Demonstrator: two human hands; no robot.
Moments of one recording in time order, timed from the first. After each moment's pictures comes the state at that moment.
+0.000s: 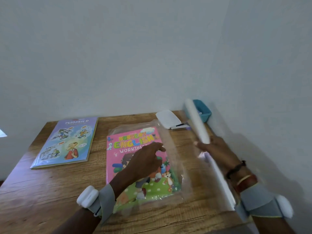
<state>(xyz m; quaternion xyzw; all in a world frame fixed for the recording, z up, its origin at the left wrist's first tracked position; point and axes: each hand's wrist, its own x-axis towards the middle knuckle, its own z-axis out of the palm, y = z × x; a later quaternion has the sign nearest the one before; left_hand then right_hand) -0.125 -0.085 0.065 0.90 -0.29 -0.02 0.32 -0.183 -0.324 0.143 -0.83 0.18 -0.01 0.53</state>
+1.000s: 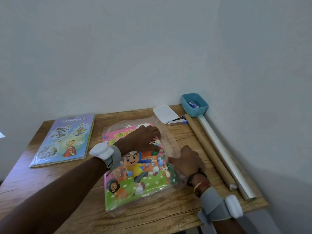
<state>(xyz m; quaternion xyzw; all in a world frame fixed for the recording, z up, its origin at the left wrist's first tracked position) -0.044 -0.088 0.076 0.89 -0.45 -0.02 0.03 -0.187 -0.255 0.079 -0.93 0.22 0.04 0.29</state>
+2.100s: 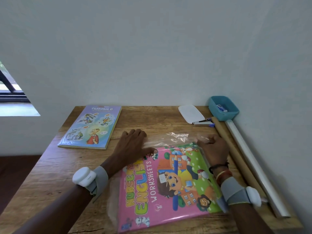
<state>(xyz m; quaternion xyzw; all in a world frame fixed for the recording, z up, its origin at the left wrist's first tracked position) -0.099 0.025 0.047 0.97 -0.21 0.12 0.06 -0.133 -0.263 0.066 -0.85 0.22 -0.19 0.45</state>
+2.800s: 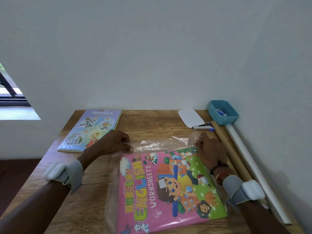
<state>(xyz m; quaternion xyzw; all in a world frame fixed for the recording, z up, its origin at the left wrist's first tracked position) -0.069 0.095 0.076 0.95 -0.18 -0.08 0.24 -0.122 -0.270 0.065 -0.97 -0.01 -0.23 0.13</state>
